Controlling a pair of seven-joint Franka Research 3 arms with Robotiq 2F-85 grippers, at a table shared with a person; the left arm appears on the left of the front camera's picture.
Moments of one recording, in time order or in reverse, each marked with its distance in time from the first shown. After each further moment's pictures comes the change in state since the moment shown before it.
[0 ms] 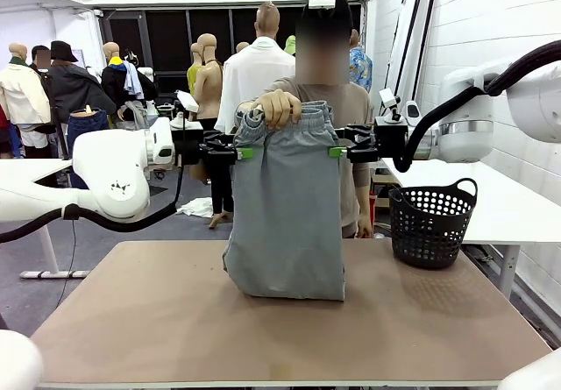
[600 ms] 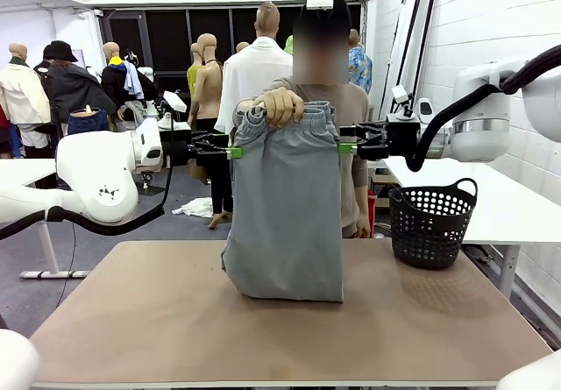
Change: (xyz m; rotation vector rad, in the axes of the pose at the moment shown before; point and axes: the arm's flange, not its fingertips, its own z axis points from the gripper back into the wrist) left arm 0.000 -0.003 0.024 0.063 0.008 0.012; right arm 0.009 0.009 0.025 -0.048 0.004 -0.041
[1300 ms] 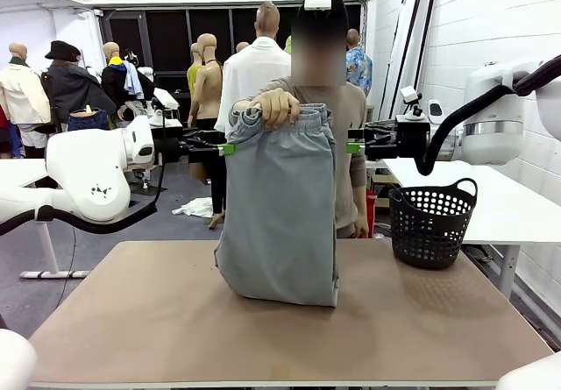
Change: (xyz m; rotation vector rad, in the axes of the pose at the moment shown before) left arm 0.005 0.009 0.021 0.052 0.000 -0.013; right arm 0.001 0.012 0.014 -0.026 0.004 -0.064
